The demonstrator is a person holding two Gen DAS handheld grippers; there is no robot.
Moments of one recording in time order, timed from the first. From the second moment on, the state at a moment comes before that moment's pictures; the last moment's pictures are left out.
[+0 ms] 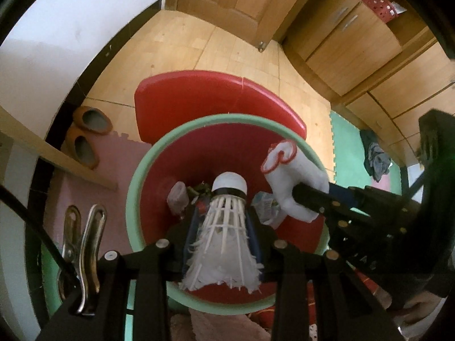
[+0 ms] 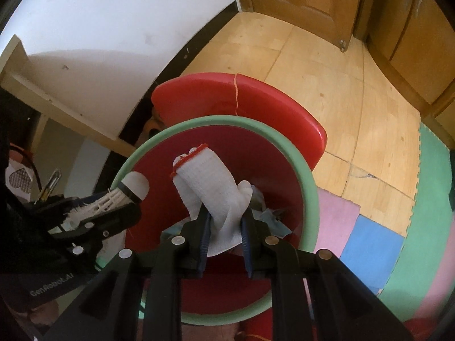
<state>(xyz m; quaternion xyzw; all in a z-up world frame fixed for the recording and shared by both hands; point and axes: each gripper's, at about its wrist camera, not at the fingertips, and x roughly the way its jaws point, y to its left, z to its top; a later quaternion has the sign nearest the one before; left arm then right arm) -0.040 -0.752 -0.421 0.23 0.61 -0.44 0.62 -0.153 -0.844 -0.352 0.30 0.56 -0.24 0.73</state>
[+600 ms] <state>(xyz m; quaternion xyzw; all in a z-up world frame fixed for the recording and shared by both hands) -0.034 -0.754 -0.423 0.24 0.63 -0.41 0.61 -0.149 -0.843 -0.342 0.29 0.56 -0.25 0.74</state>
